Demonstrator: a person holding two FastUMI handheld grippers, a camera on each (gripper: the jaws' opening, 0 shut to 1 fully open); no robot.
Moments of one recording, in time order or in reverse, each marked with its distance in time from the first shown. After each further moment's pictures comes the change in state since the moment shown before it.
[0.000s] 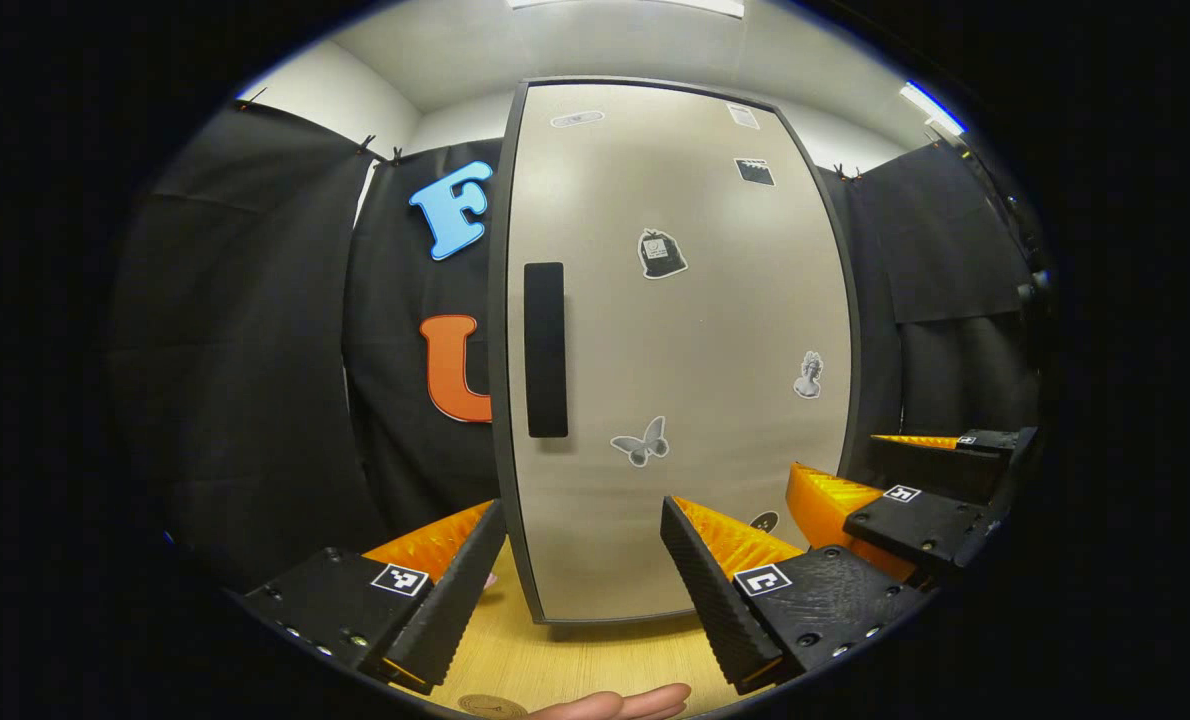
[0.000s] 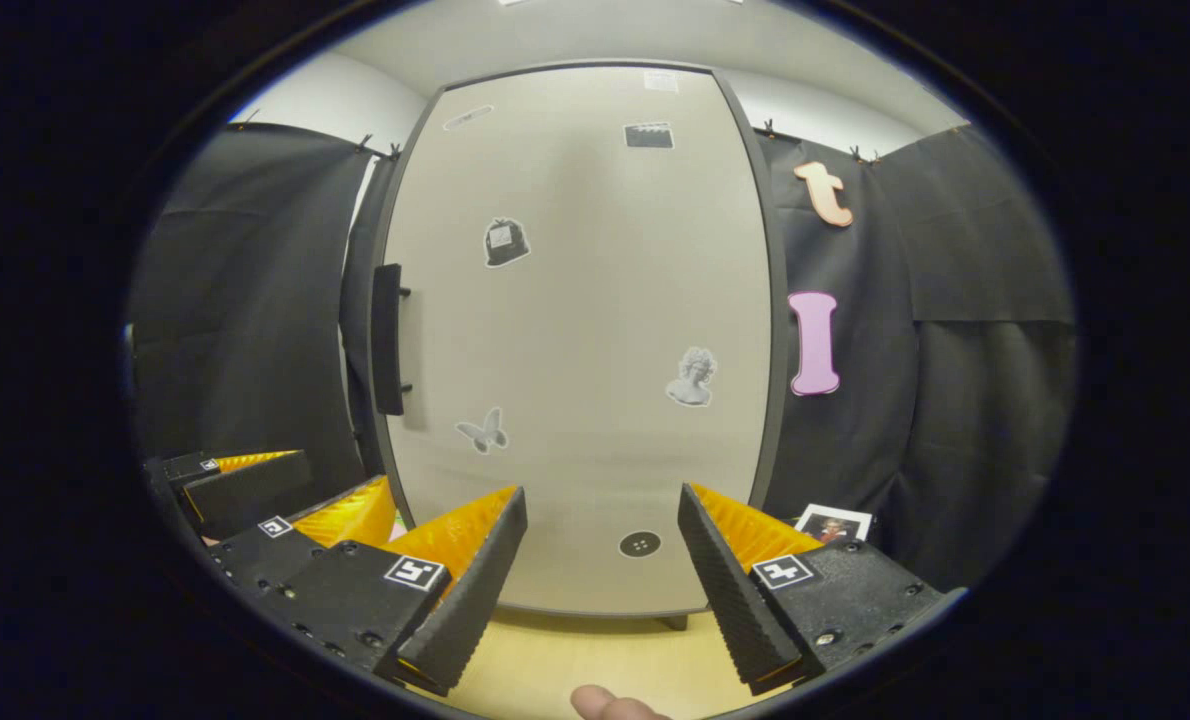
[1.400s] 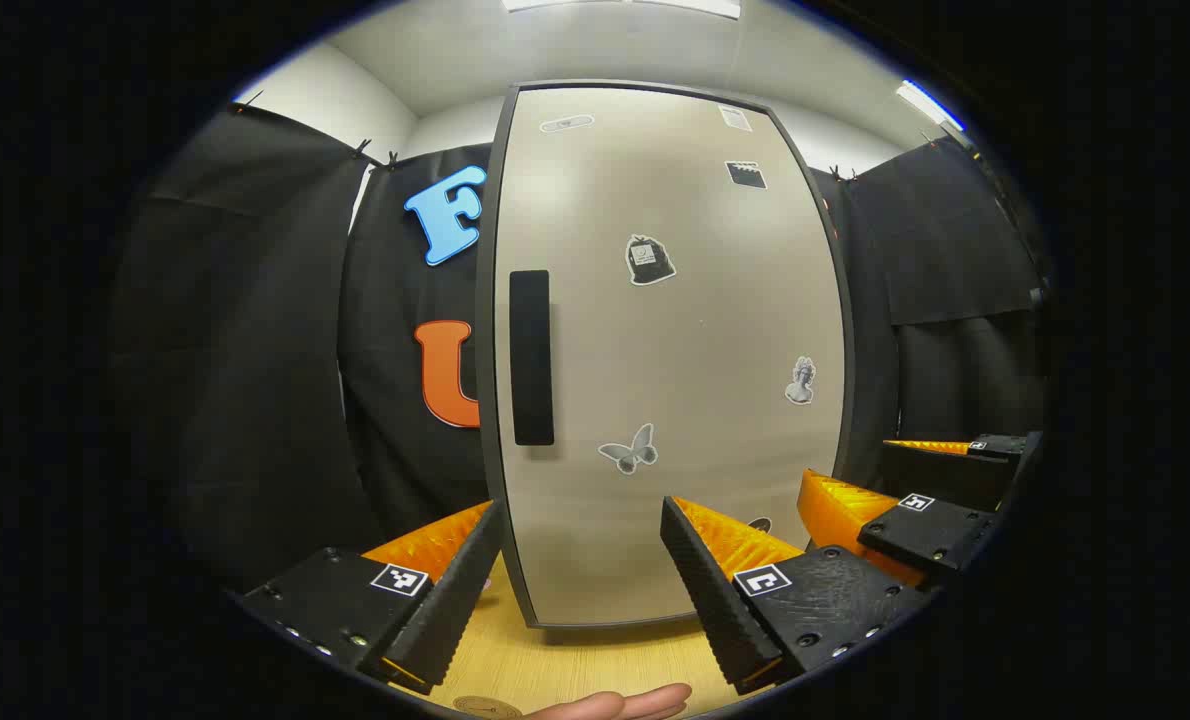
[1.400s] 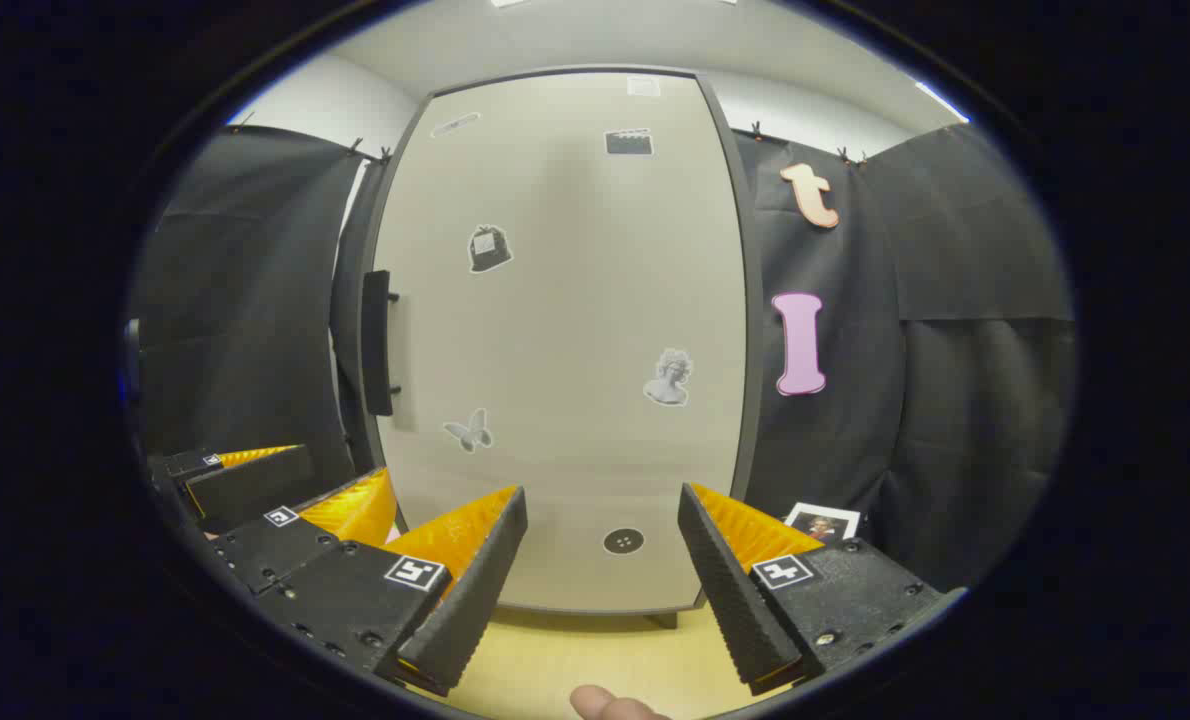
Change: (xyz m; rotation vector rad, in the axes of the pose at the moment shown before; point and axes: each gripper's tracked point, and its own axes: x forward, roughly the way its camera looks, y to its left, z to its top) left arm 0.003 -0.010 0.007 -0.001 -0.015 -0.006; right arm -0.013 -0.015 0.001 0.008 -0.016 -0.032
